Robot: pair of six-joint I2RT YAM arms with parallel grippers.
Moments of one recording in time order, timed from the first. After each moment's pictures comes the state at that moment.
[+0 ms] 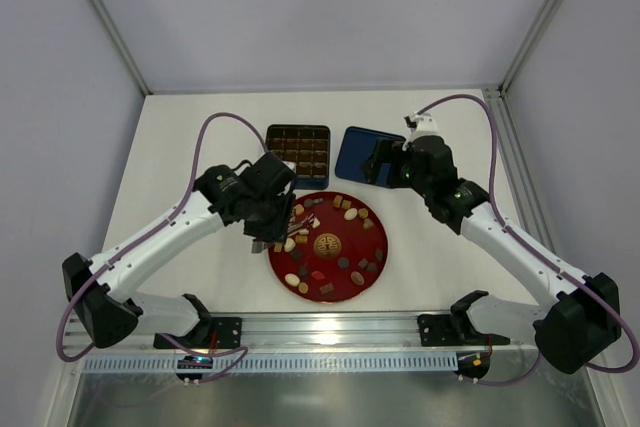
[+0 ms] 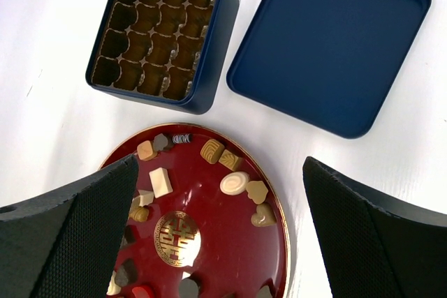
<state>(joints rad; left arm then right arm) -0.83 1.30 1.30 -1.19 -0.05 -0.55 0.51 1.15 0.90 -0.20 0.08 0.45</state>
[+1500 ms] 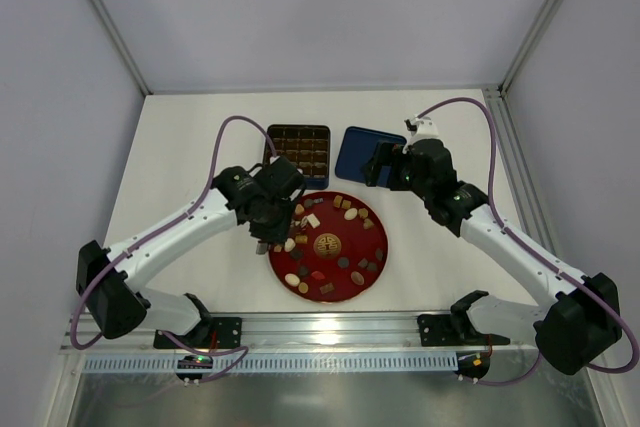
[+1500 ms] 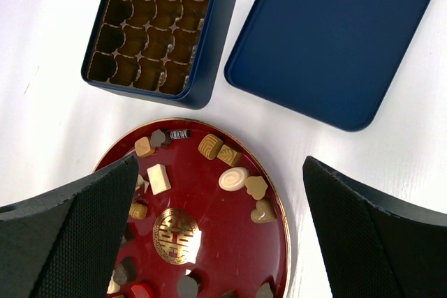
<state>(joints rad) -0.84 1.36 1.25 -1.15 -0.08 -0.53 0.51 1.14 0.87 -0.19 0.08 0.47</state>
